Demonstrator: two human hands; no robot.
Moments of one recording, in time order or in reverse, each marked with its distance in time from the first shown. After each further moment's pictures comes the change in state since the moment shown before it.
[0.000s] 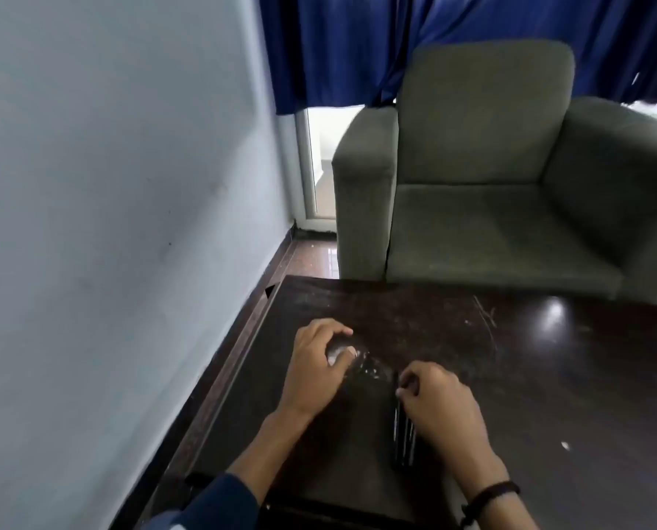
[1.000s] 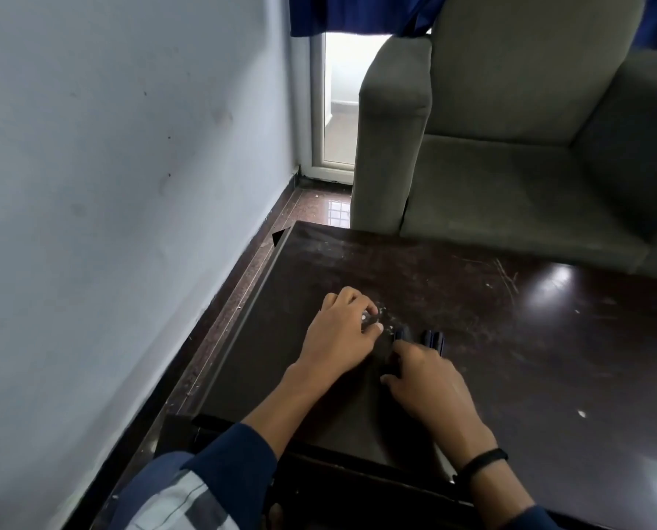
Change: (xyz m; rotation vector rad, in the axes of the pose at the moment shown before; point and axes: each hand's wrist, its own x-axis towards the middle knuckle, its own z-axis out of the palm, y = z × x) left_hand -0.001 -0.001 0.007 0.289 -0.298 -0.121; right_hand 0.000 -0.025 0.037 -0.214 -0.215 -0.054
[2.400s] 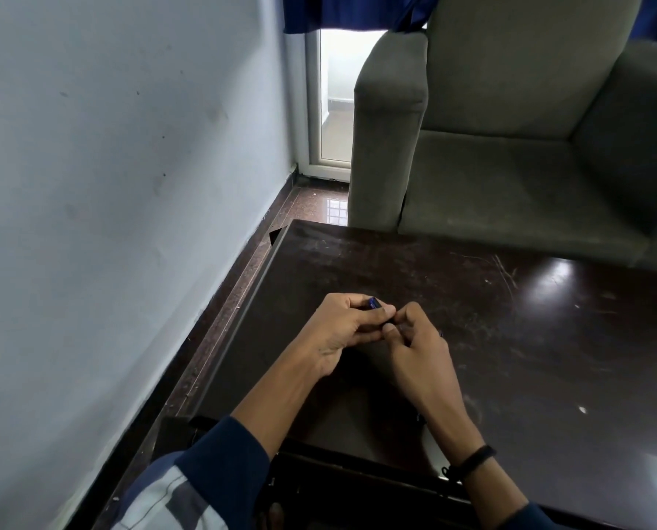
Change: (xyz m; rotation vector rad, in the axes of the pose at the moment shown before) left_hand 0.004 0.015 -0.019 -1.228 -0.277 -0.435; right_hand 0.000 -0.012 -0.001 0.724 0.254 0.033
